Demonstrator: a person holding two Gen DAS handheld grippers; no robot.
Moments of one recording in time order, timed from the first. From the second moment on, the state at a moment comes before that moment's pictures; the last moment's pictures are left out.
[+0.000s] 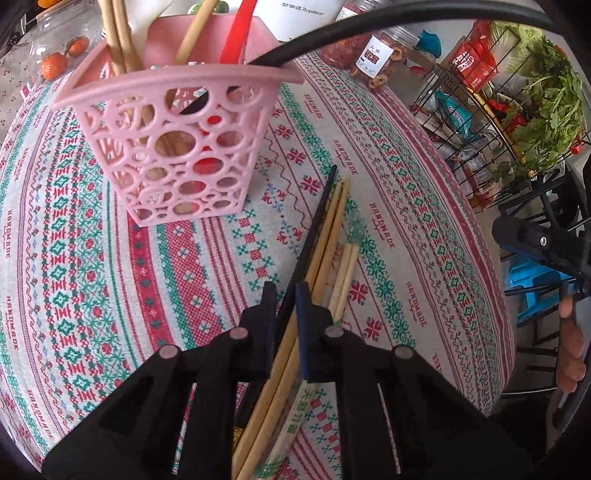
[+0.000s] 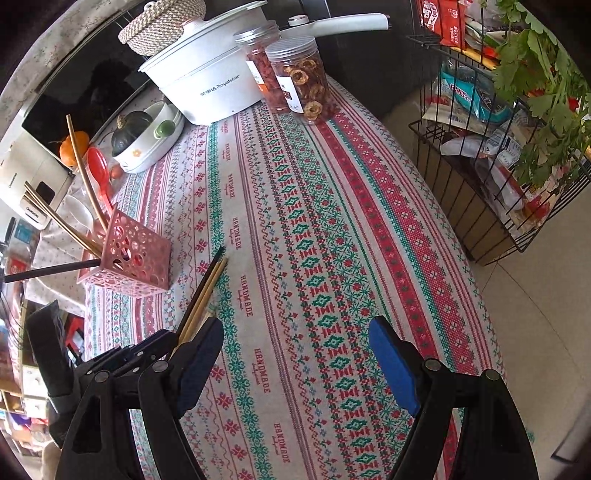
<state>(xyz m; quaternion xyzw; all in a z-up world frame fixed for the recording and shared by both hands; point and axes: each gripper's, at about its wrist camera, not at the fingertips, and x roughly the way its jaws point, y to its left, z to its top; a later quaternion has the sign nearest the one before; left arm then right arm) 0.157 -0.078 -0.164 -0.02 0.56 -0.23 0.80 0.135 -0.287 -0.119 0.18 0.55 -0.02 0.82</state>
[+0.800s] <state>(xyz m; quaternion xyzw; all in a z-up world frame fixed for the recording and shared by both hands) 0.117 -0.014 -0.164 0.00 0.64 -0.15 0.75 0.142 -0.262 -0.123 0.17 0.56 -0.01 0.81</state>
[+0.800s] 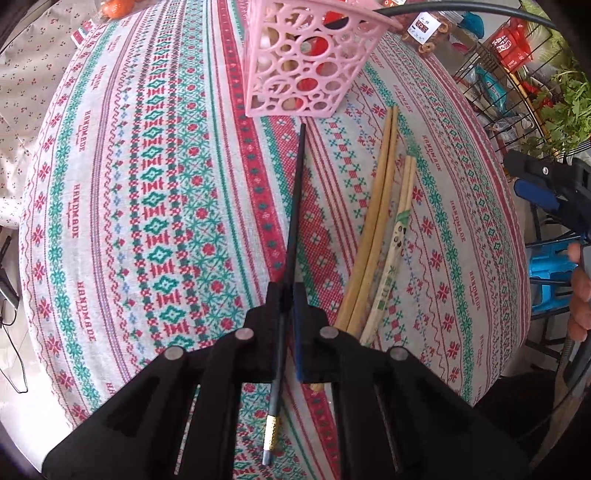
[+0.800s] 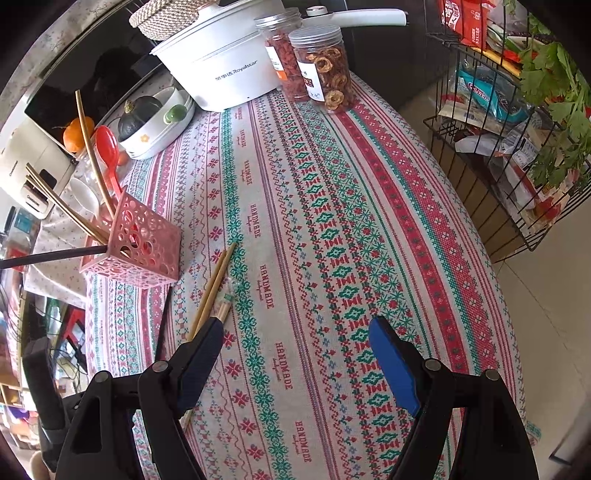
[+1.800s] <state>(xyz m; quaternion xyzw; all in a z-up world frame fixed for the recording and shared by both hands) 0.146 0.013 -0.140 -0.06 0.56 -0.16 0.81 0.160 -0.209 -0.171 0.18 0.62 0.01 0.77</state>
